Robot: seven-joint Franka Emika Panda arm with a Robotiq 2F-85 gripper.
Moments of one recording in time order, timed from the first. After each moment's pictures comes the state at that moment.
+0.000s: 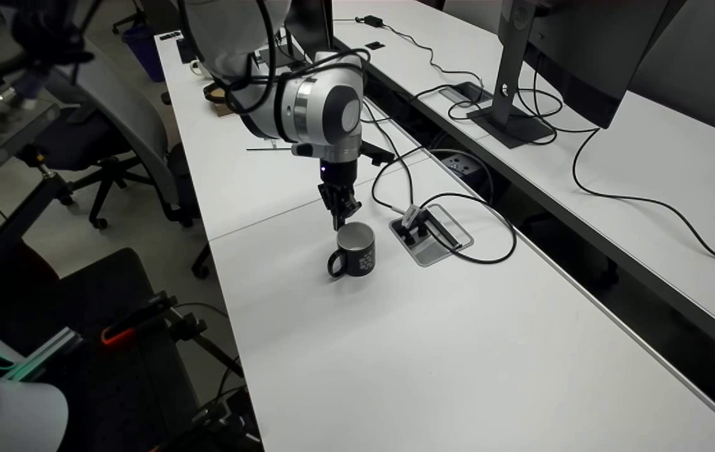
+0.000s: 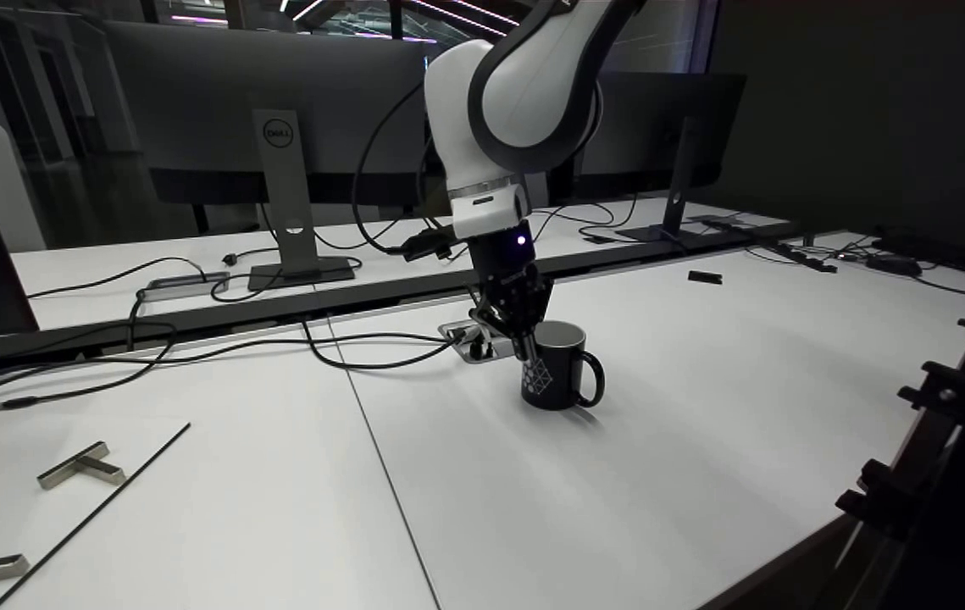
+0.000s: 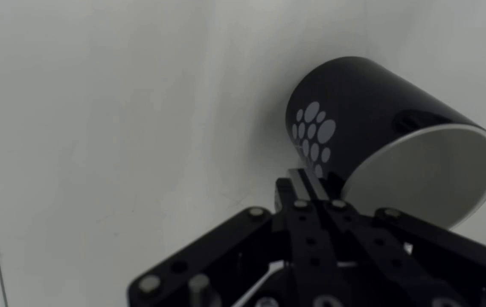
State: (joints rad) arm -0.08 0.95 0.33 -1.73 -0.55 2.33 -2.60
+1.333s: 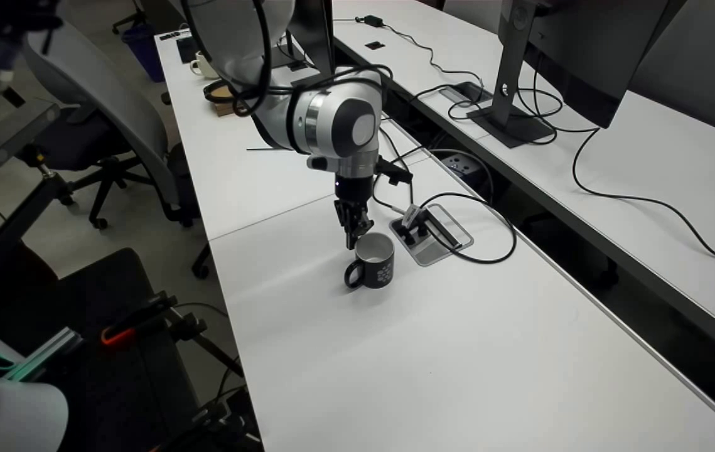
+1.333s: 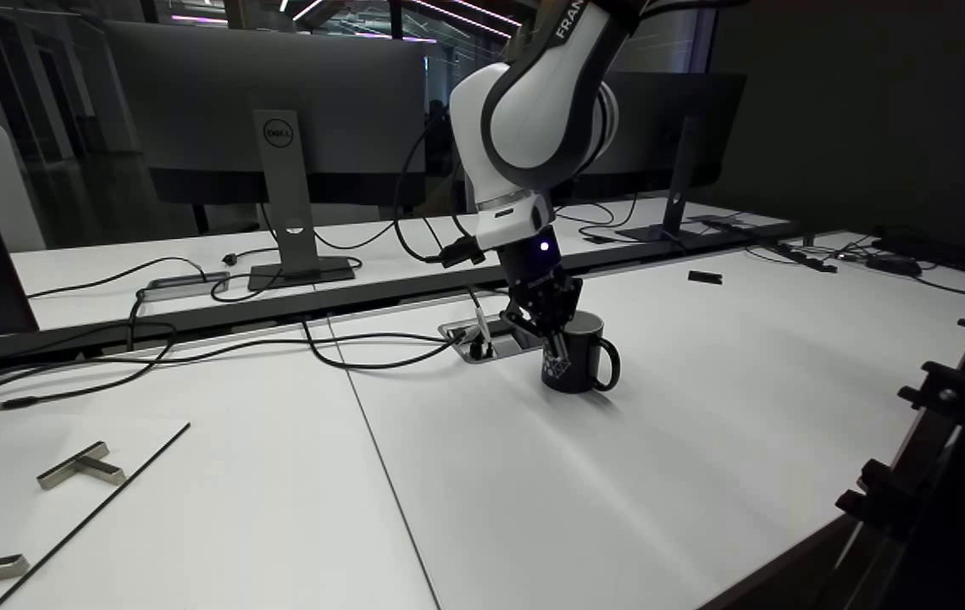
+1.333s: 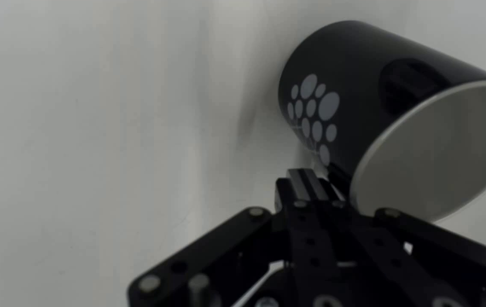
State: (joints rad) arm 0.01 0.95 0.15 -1.72 -0.41 2.32 -2.59
